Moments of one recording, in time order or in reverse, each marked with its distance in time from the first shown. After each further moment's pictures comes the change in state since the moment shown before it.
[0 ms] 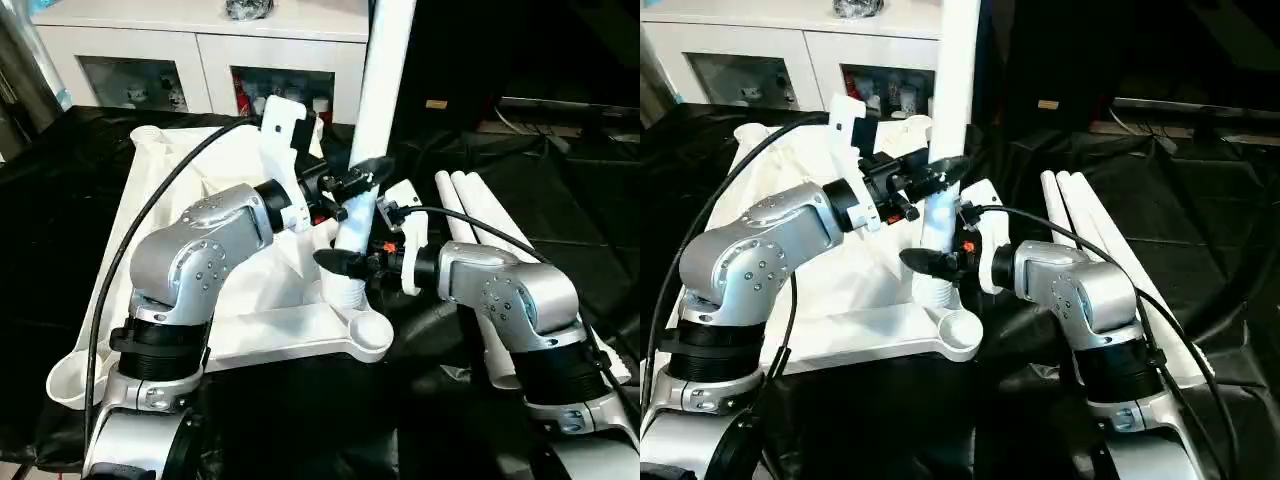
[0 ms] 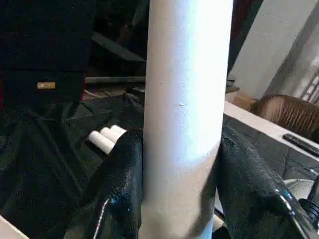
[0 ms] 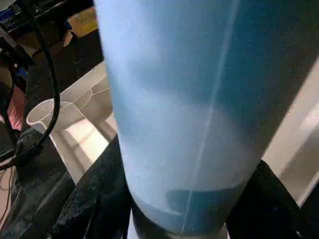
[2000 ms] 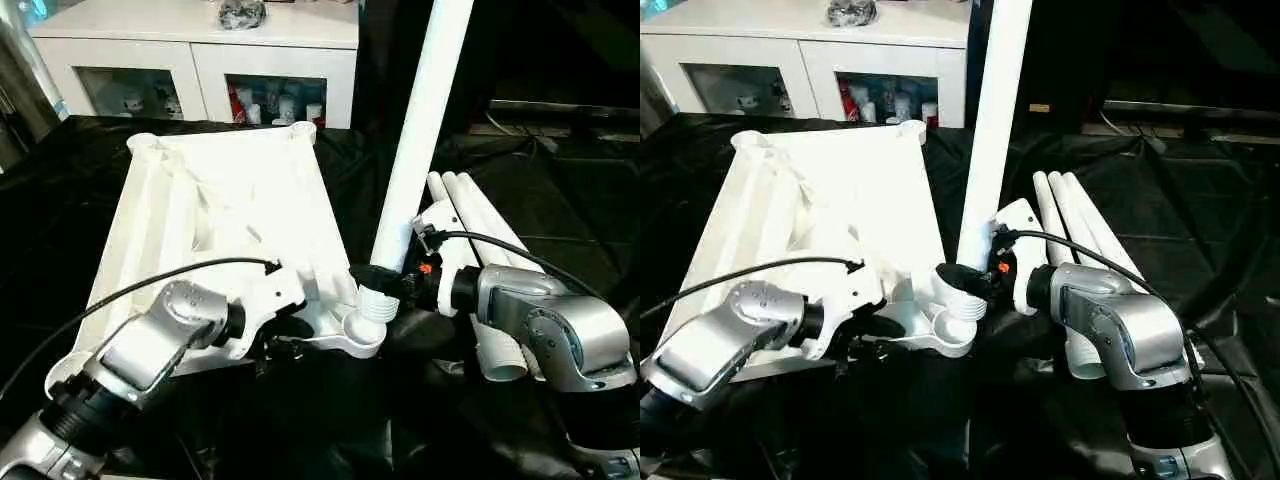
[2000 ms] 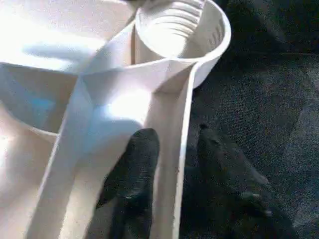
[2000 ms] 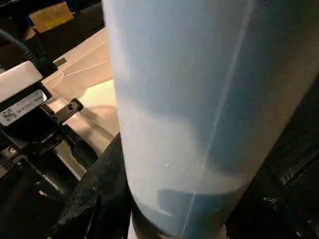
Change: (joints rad) left arm 0.266 0.445 -0.453 0.045 0.334 -0.153 -0.459; right arm 0.161 -0.104 -0.035 -0.173 -0.003 -0.035 -0.047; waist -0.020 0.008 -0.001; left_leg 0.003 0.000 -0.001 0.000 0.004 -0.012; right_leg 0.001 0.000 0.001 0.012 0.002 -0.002
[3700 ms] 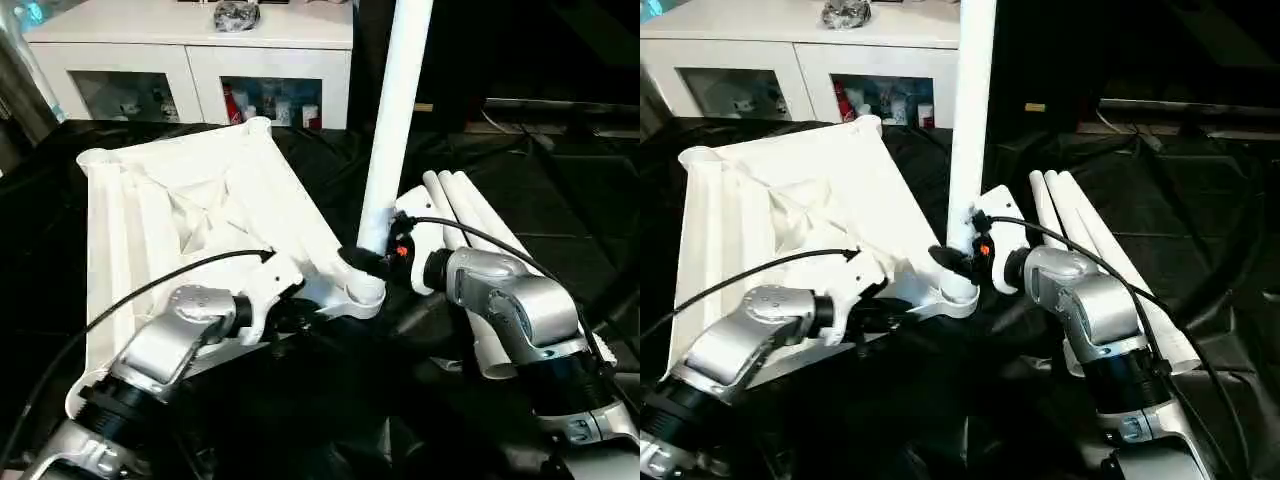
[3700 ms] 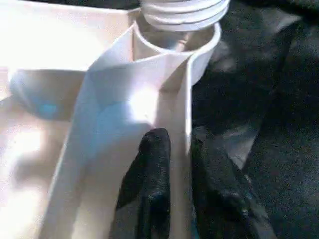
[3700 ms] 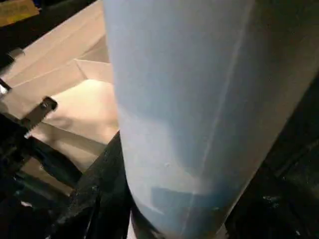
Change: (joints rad) left arm 0.004 -0.130 0.103 0.207 0.032 -0.174 0.098; right arm -0.116 0.080 0.065 0.247 -0.123 -0.174 -0.064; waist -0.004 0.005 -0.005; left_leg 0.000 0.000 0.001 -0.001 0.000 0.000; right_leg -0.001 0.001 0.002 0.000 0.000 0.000
